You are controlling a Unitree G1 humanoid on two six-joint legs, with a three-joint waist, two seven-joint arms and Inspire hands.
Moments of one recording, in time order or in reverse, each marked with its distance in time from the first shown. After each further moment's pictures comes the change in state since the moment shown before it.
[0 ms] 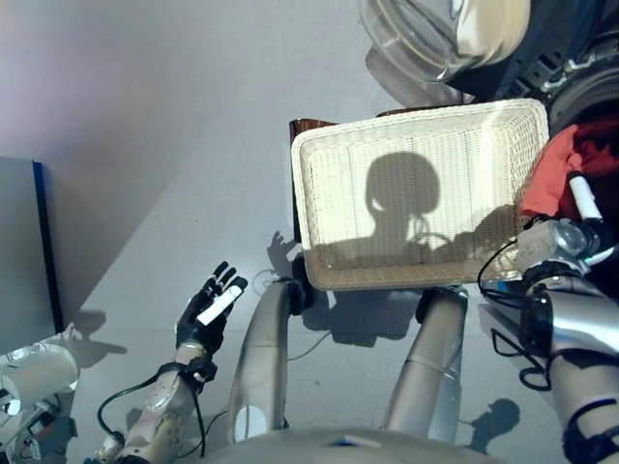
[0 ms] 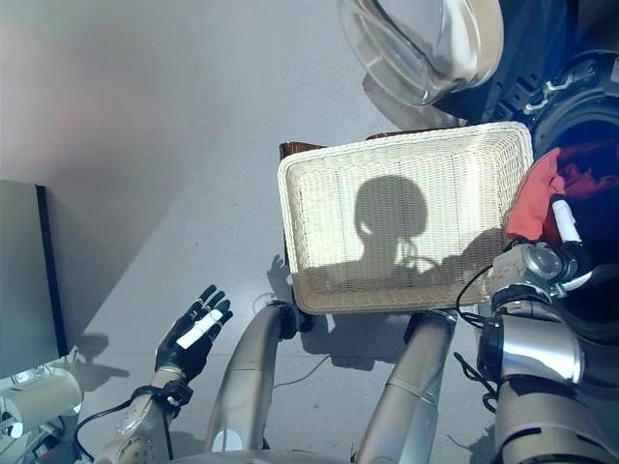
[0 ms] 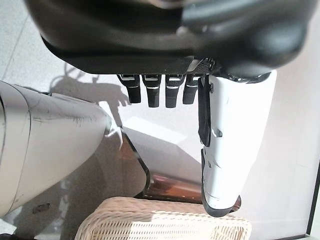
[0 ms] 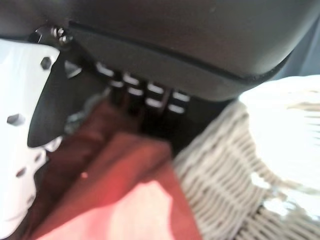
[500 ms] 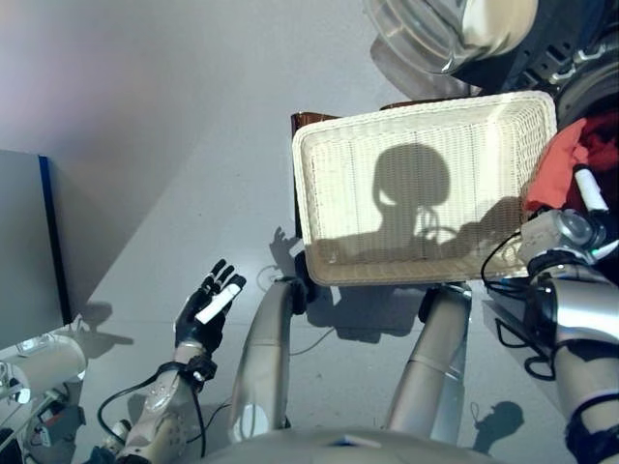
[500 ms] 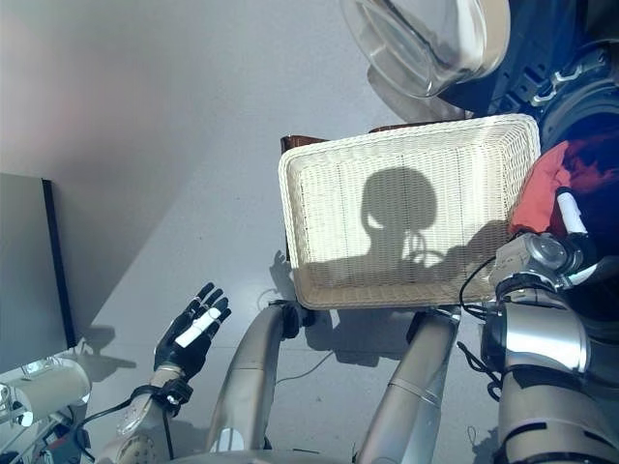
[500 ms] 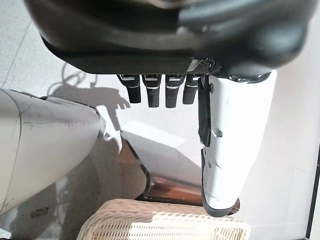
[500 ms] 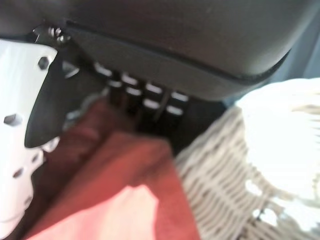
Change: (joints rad) left arm -0.003 -0.013 0.003 0.002 0.004 -0.018 0.001; right arm -0.012 -0.011 0.026 -0.013 -0.011 0.014 -0.026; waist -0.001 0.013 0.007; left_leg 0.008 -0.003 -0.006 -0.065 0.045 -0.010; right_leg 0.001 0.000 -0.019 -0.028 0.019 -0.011
